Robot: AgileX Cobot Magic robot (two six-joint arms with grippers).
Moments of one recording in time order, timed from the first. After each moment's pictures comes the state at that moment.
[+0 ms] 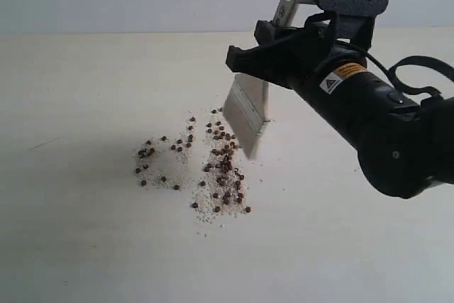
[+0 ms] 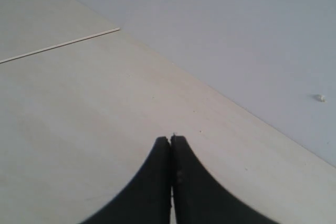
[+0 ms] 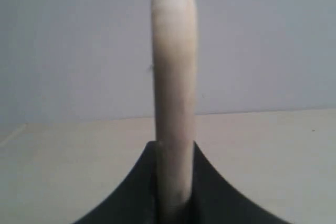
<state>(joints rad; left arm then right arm) 0.31 0.35 0.00 0.54 -0.08 -1.02 0.72 1.65 -0.62 0.41 -0.87 0.07</state>
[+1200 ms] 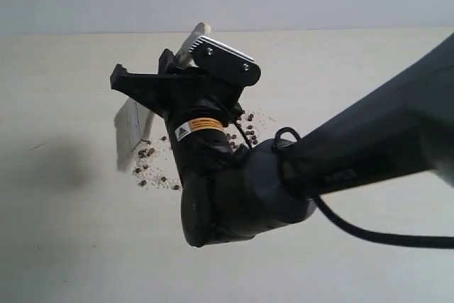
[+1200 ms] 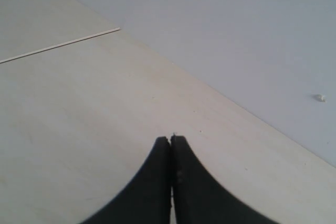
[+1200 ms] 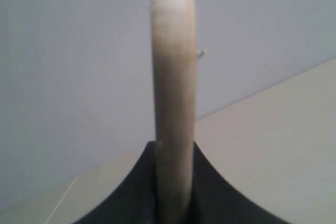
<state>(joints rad) 0.31 0.35 0.00 0.54 -0.08 -1.02 1.06 2.11 -1.02 0.85 -1.16 0.22</state>
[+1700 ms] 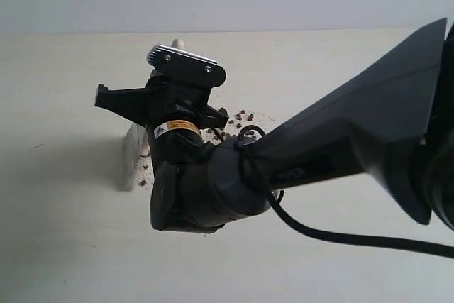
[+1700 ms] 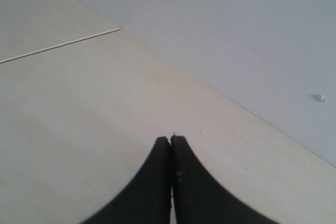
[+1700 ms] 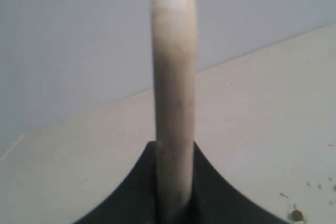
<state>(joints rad) 0.31 0.35 0.00 0.54 -0.08 -1.02 1.07 2.20 -1.18 1.00 -1.00 -0.05</state>
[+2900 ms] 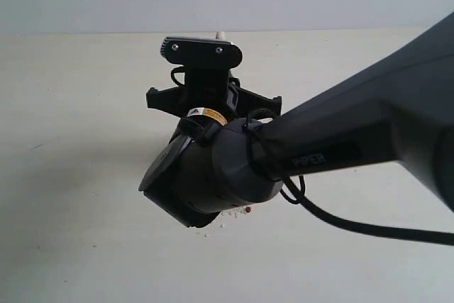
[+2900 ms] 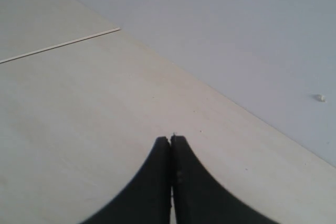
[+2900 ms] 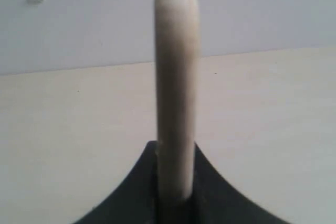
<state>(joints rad) 0.31 0.35 0.00 0.54 -0.08 -1.02 1.07 2.15 -1.20 1.49 -1.12 -0.74</state>
